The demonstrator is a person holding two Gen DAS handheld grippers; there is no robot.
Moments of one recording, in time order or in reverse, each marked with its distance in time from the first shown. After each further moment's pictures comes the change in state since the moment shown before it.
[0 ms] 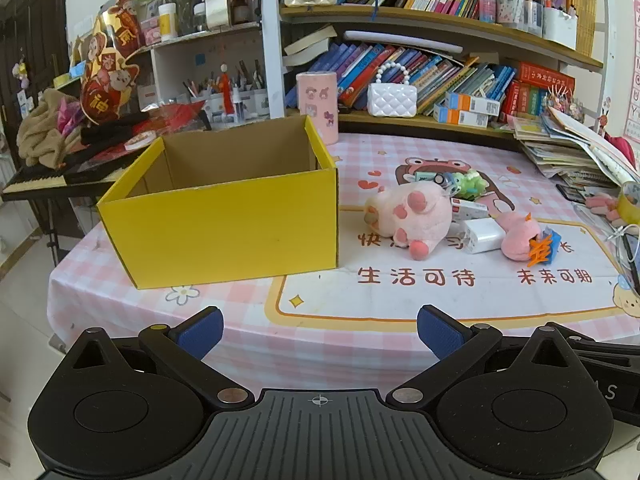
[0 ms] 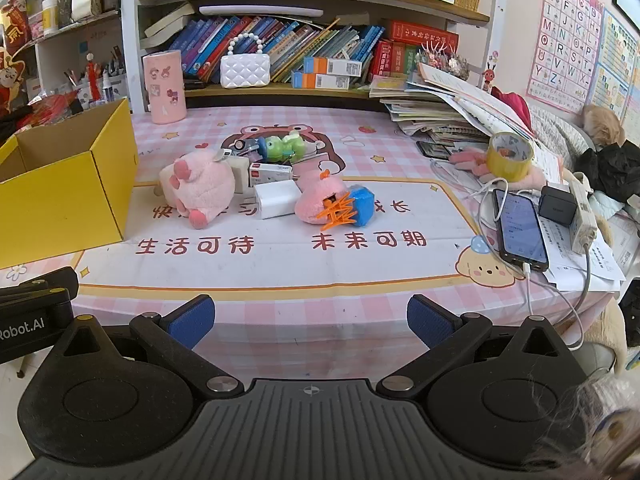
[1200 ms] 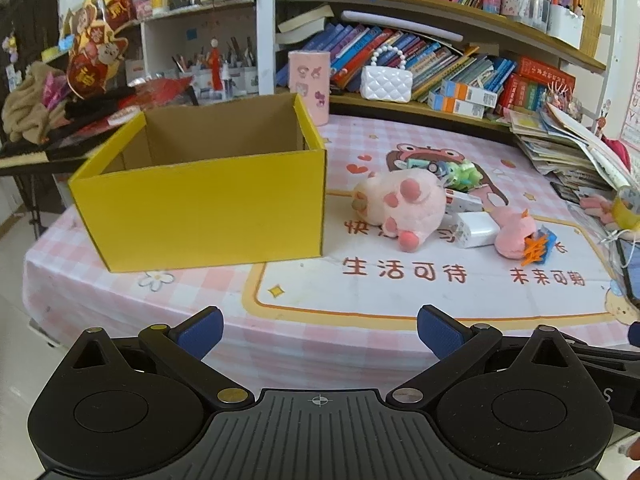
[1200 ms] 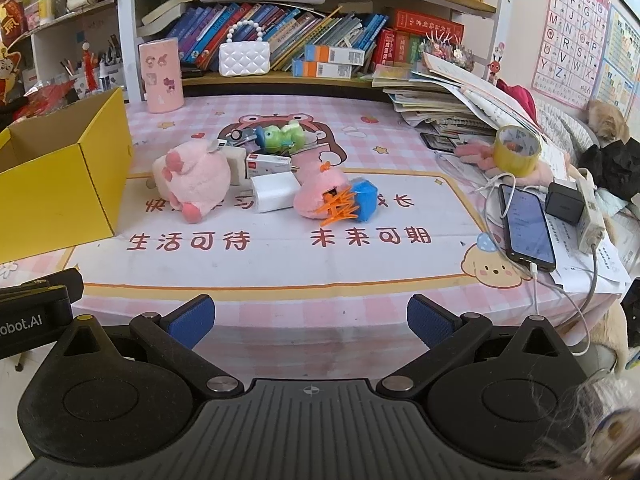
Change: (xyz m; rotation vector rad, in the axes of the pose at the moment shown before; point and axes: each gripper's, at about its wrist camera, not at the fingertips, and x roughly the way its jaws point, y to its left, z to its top) left arm 0.021 -0.001 0.005 -0.054 0.065 -0.065; right arm 0.019 -0.003 0.007 -0.009 0.035 0.001
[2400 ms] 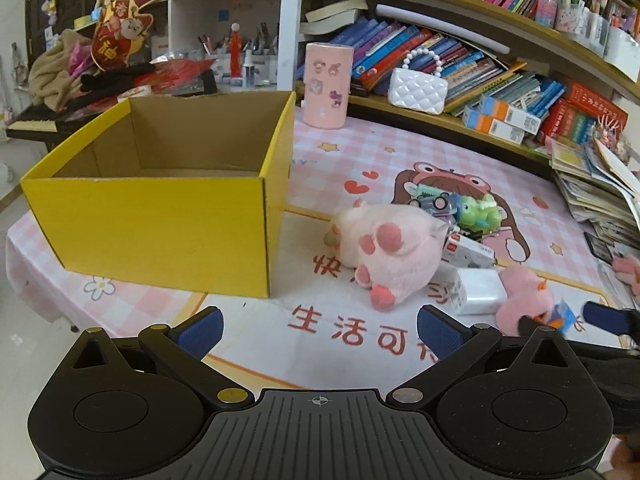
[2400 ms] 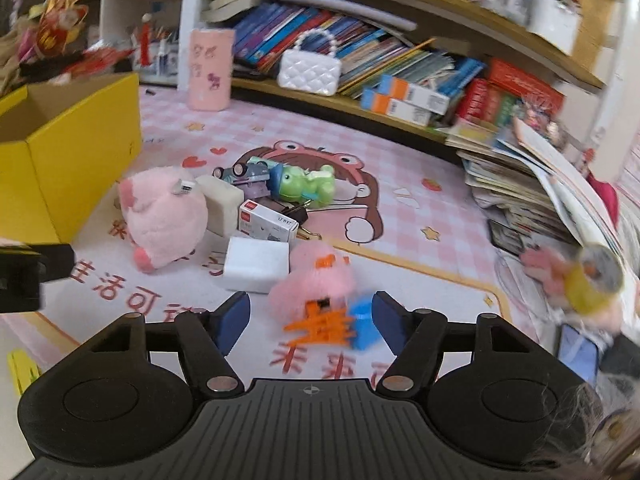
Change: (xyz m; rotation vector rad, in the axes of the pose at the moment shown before) left arm 0.060 -0.058 0.043 -0.157 0.008 0.117; right arm 0.112 -0.037 0.074 -0.314 -0.064 0.180
